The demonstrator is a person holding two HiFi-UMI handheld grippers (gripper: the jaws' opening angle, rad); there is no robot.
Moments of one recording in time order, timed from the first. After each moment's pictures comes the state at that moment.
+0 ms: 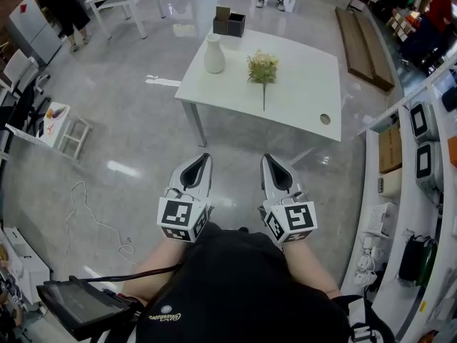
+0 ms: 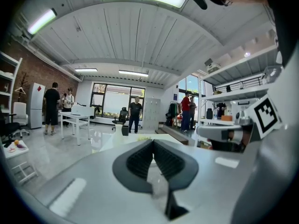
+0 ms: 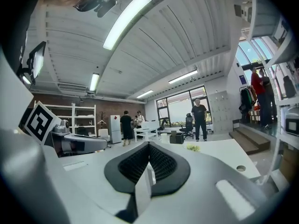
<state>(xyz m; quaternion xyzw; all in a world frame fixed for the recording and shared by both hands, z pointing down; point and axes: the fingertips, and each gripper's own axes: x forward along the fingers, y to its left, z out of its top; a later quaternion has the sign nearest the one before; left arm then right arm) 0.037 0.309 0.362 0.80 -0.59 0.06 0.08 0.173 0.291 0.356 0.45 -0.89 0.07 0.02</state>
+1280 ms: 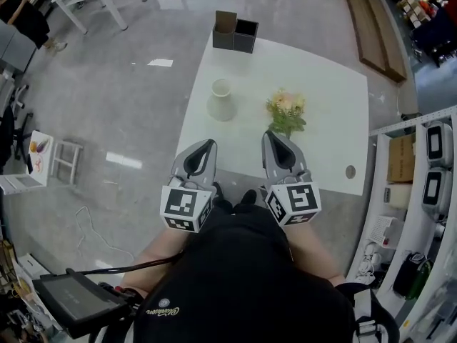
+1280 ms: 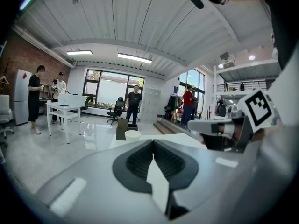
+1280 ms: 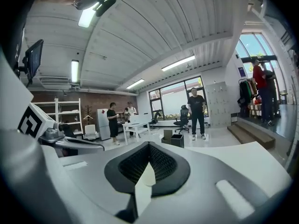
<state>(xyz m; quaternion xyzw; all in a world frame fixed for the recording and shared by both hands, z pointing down) -0.074 -0.055 0.397 0.82 -0.55 0.09 0.12 0.046 -0.083 0.380 0.48 -0.87 0.10 0.06</state>
